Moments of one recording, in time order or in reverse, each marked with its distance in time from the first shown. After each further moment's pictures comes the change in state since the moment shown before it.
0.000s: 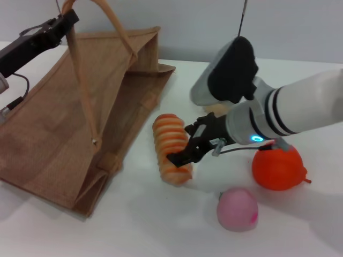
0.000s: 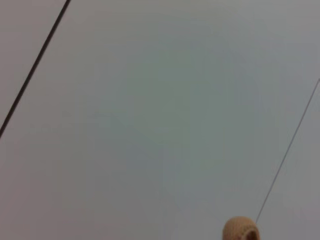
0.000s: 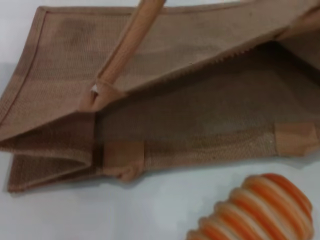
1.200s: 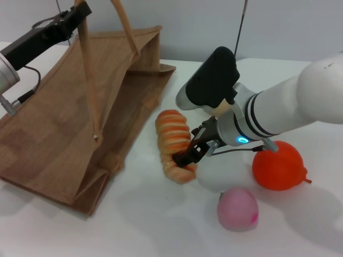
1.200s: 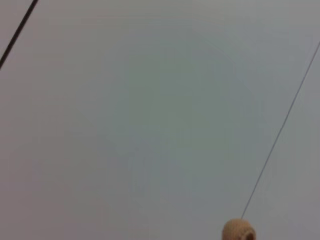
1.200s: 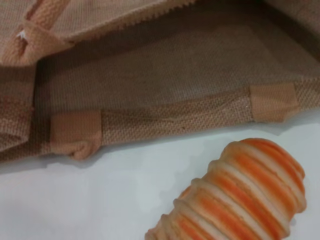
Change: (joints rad) left arm -0.039 0.000 -0.001 -0.026 -0.001 -0.014 -0.001; right arm 0.174 0.007 -0.195 0.237 0.009 0.150 0.194
